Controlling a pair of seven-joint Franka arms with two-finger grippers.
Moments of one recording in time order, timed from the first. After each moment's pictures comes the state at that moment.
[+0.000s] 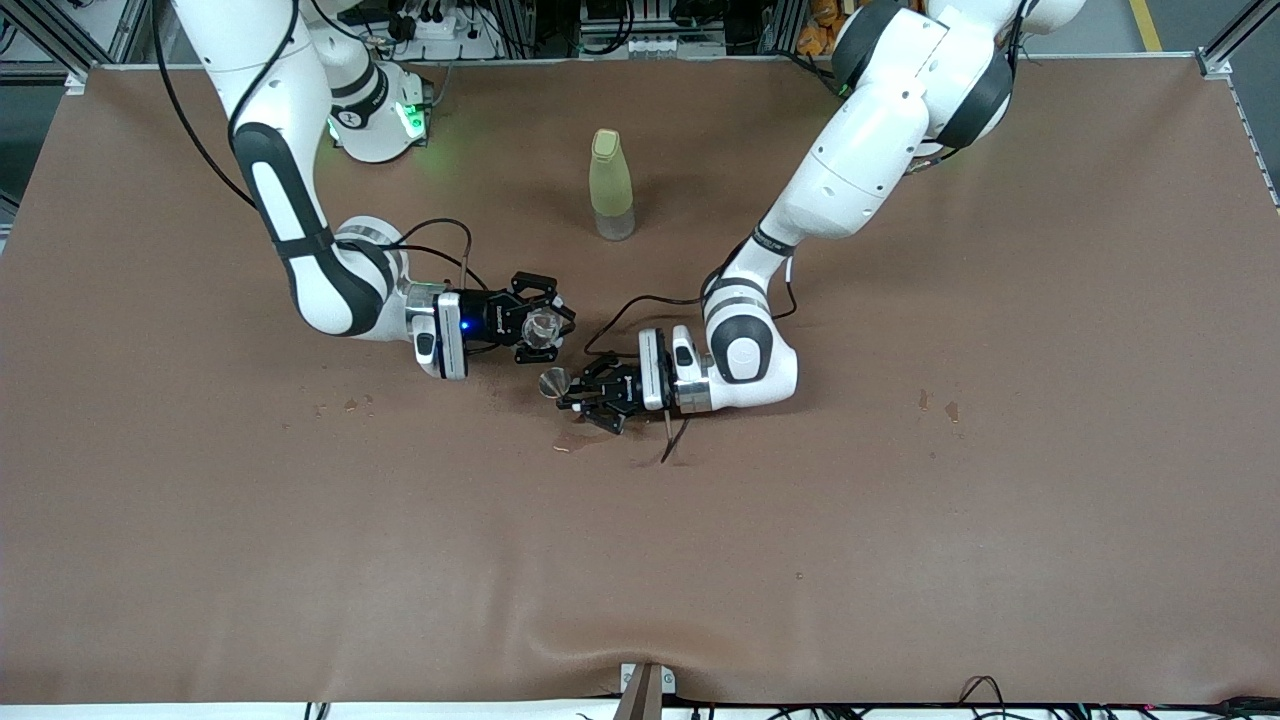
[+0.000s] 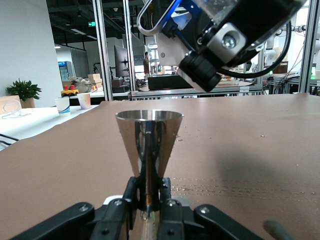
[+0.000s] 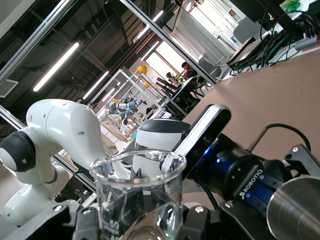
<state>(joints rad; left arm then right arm) -0.59 1.08 -0.11 -1.33 -2.02 2.18 2.61 0.44 0.44 -0.10 -2.19 1.96 1.75 -1.83</state>
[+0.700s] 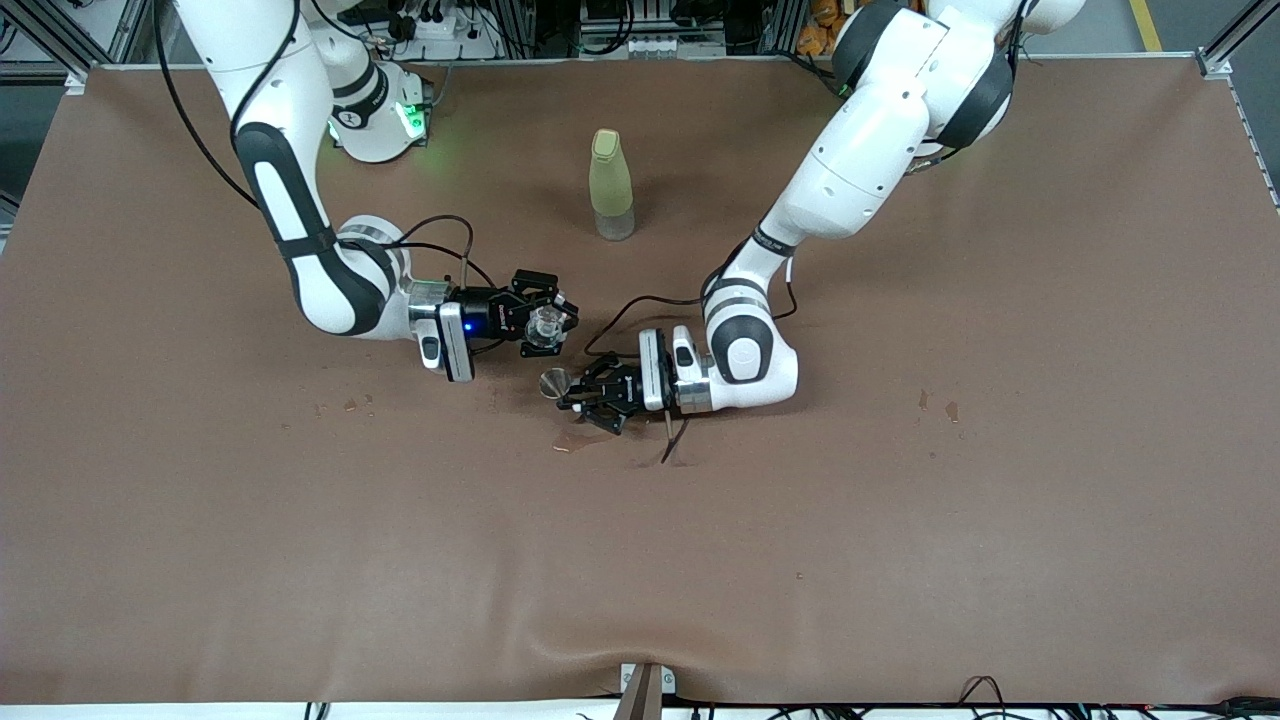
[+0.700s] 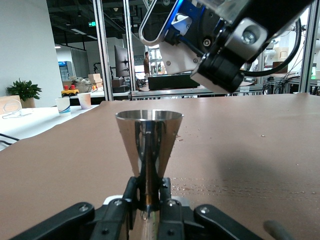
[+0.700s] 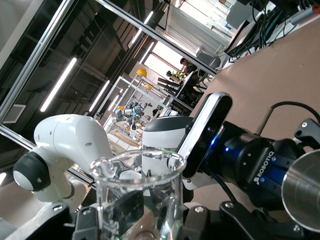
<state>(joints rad) -0.59 1.08 -0.11 -1.33 -2.02 2.18 2.61 0.44 0.44 -0.09 -2.19 1.96 1.73 -1.66</state>
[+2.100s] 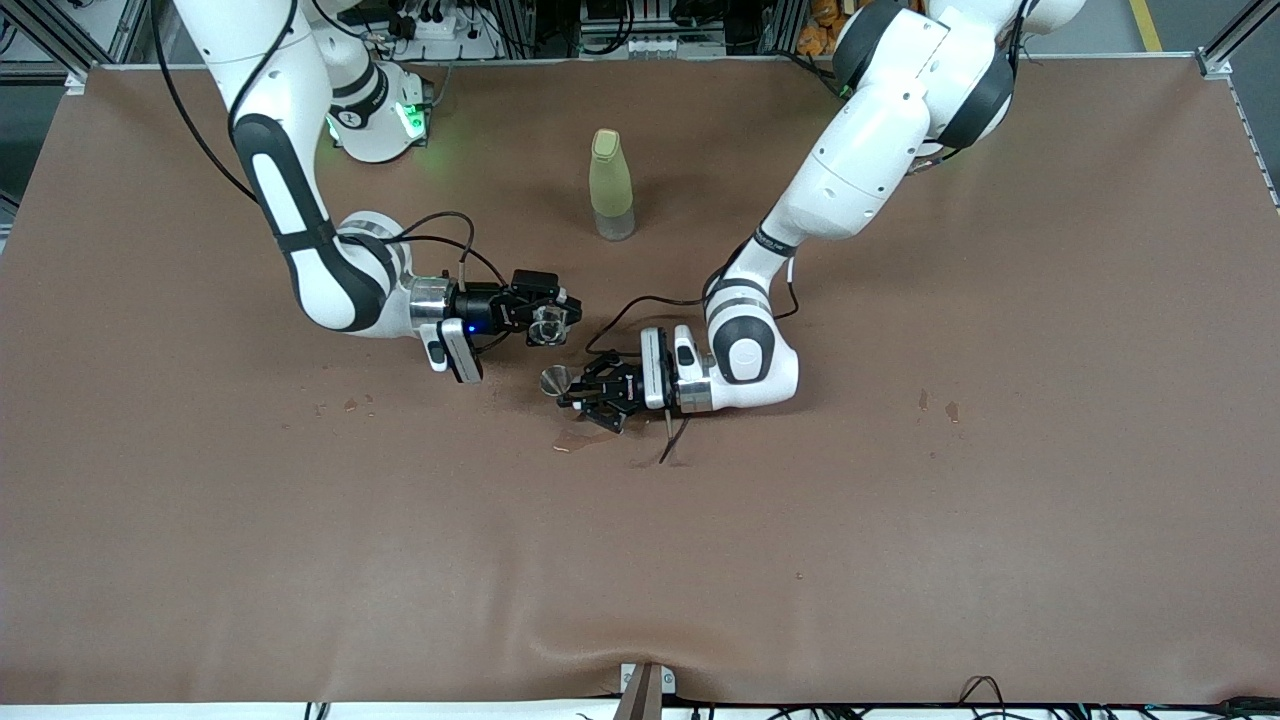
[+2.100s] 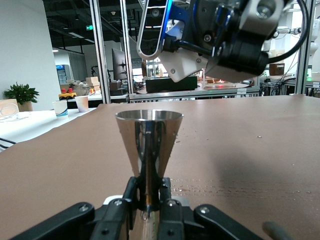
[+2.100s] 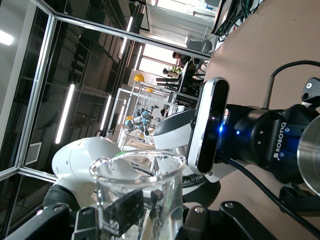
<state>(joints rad) -0.58 1.08 -0.11 -1.35 -2.02 2.15 2.63 0.45 0.42 -0.09 -2.19 1.96 1.72 -1.36</state>
